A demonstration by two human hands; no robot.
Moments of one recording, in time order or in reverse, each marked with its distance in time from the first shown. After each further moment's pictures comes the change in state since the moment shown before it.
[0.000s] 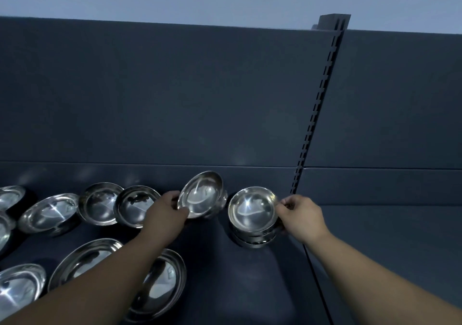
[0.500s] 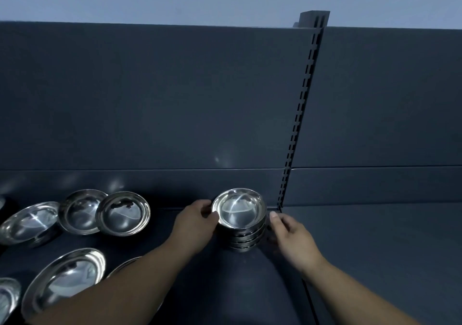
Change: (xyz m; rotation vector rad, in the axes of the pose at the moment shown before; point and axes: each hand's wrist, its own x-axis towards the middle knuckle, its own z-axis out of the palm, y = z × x) left_hand -0.018 0.045 0.058 -0.085 -0.180 0.015; right_hand -0.016 0.041 0.004 0.195 -0.108 0.038
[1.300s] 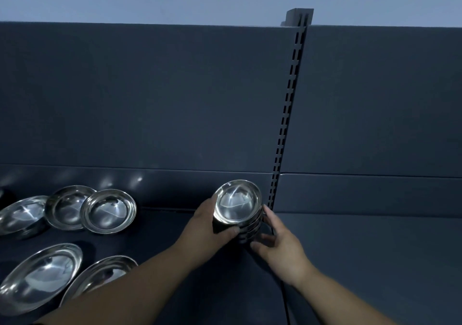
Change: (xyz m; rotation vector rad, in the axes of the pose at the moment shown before) left_hand -0.006 0.017 0.052 0.161 -0.104 0.233; right_hand 0.017 0.023 -0.023 0.069 -0.213 -0.167
